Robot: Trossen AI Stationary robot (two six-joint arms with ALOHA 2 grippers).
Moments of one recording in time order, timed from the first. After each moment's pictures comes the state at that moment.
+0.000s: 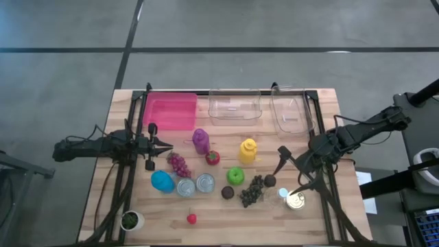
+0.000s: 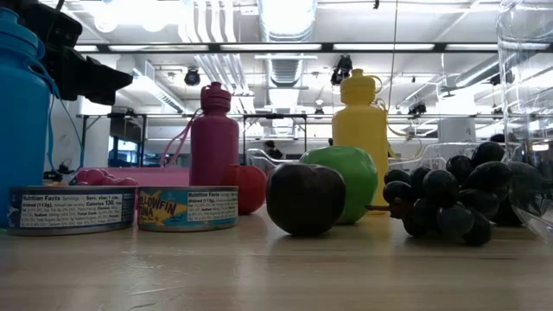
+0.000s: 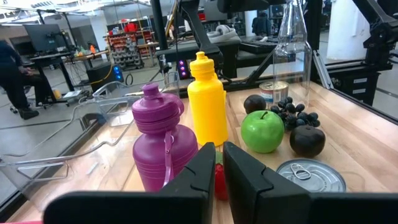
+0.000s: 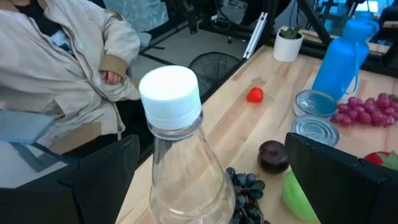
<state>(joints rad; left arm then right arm) 0.00 0.00 0.05 -0.12 -0.01 0.16 0.39 0.85 0.78 -0.34 -0.29 0.00</state>
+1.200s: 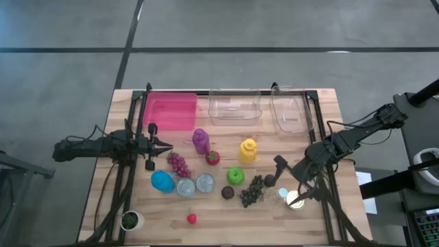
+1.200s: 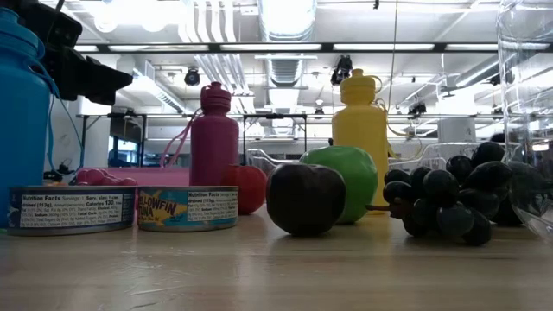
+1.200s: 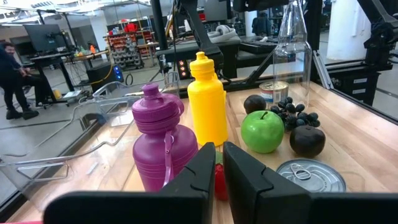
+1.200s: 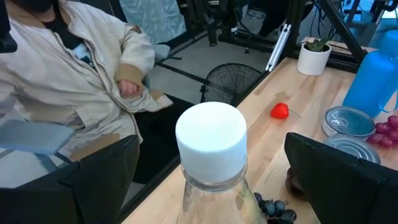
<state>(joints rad) 0.00 0.00 0.05 -0.12 -0.01 0.16 0.47 0.93 0.78 -0.20 -0.29 0.05</state>
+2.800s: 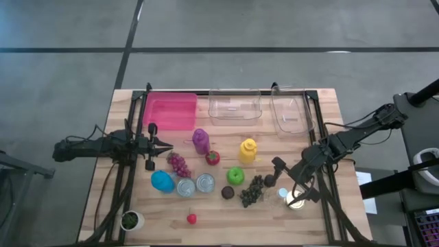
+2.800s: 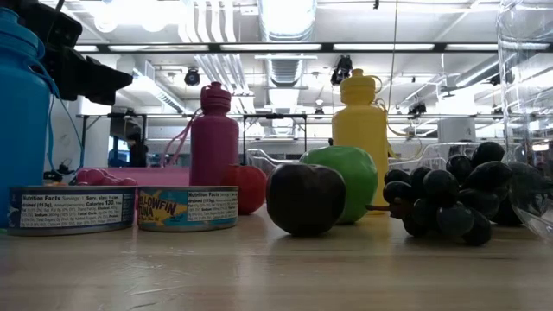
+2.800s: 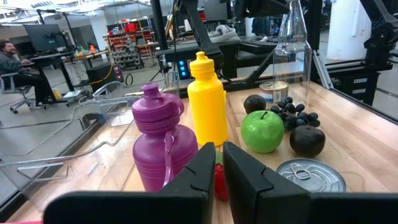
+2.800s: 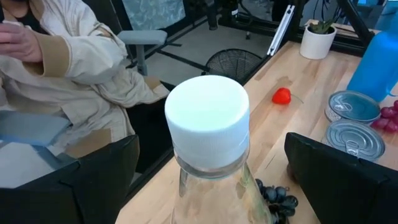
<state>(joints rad) 0.00 0.00 0.05 -0.12 -0.01 0.16 0.47 0.97 0.78 -0.23 -0.29 0.04</state>
